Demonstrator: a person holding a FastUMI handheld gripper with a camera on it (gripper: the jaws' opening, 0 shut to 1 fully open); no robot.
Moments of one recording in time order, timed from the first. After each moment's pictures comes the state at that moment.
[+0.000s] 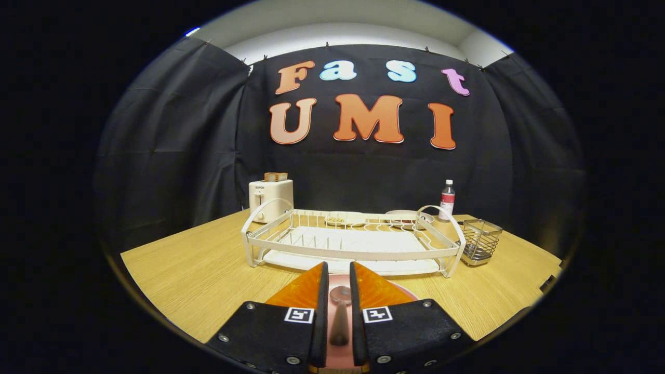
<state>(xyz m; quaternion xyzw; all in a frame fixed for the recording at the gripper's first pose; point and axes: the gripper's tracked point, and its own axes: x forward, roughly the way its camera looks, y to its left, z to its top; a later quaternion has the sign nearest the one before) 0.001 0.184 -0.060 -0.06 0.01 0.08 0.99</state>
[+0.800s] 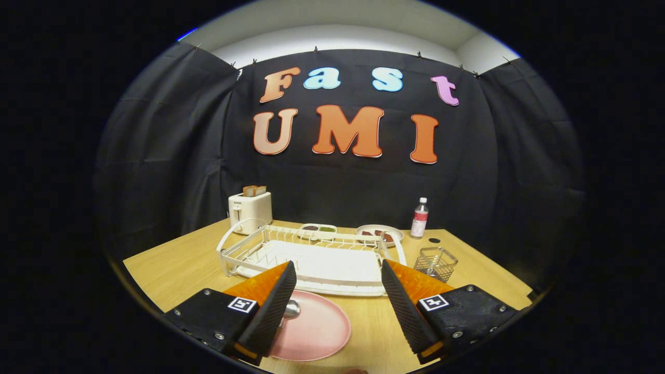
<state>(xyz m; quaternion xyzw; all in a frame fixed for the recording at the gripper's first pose) -0.010 0.090 0.045 -0.08 -0.01 0.05 1.00</state>
